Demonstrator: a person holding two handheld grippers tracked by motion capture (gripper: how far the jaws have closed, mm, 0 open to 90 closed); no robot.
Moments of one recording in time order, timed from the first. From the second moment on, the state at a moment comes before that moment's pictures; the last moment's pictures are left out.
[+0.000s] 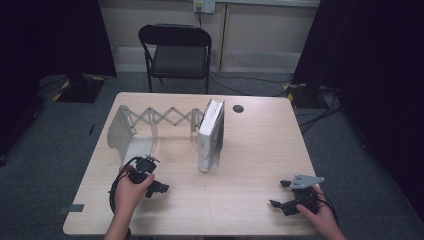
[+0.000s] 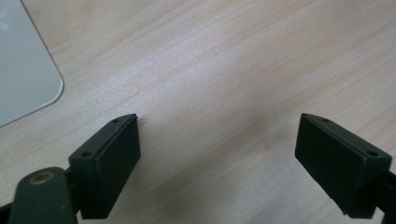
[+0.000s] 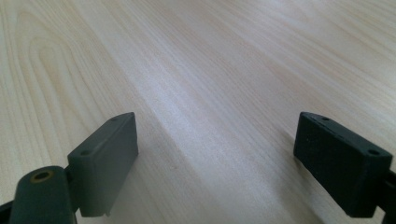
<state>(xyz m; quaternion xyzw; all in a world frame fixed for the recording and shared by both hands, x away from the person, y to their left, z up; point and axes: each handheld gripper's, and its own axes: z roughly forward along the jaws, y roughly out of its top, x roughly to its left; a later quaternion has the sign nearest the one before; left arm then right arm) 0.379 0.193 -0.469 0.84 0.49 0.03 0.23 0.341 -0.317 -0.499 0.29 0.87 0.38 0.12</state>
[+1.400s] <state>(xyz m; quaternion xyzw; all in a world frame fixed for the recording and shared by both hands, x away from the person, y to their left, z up) 0.369 0.183 -0.481 0.86 0.44 0.10 0.22 0.341 -0.317 -0.499 0.29 0.87 0.38 0.12</state>
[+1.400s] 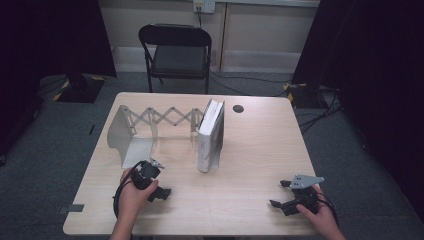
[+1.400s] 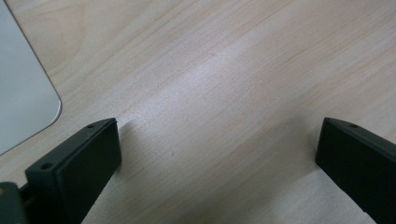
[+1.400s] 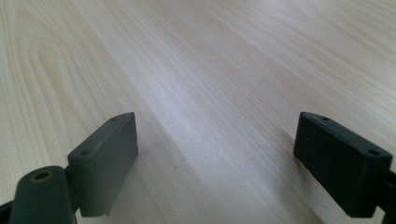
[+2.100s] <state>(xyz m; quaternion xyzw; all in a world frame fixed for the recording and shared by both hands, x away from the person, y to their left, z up) 0.364 0.187 -0.486 0.85 0.44 0.12 0.25 0.341 -0.317 -0.499 0.29 0.87 0.38 0.12</state>
